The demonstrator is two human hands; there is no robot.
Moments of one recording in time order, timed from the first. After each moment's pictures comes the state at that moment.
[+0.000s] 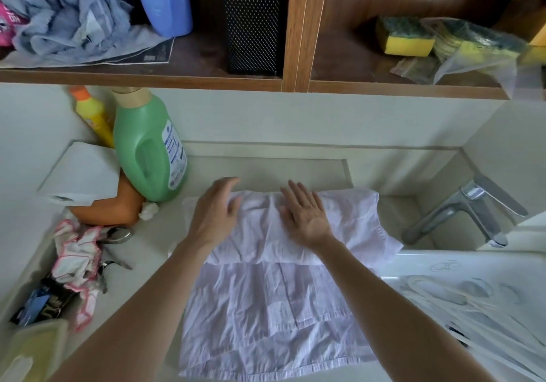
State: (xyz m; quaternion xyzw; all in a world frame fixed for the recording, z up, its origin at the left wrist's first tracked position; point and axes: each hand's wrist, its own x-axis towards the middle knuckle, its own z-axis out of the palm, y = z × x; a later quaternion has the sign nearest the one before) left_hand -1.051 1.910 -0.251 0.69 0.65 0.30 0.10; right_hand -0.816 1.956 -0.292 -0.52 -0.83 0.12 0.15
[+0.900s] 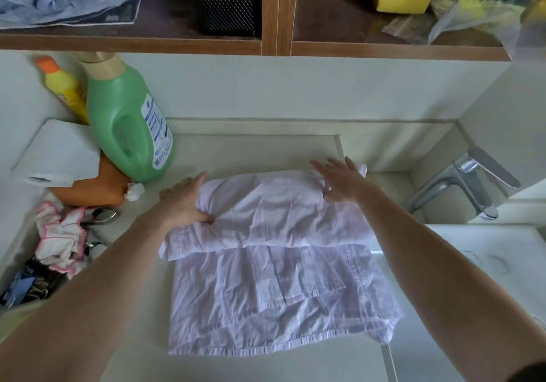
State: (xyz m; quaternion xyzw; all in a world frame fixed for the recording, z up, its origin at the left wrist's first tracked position) left_hand -1.099 1.914 -0.275 0.64 0.74 -0.03 0.20; right_hand -0.721 2.020 -0.263 -0.52 -0.83 0.10 -0.15
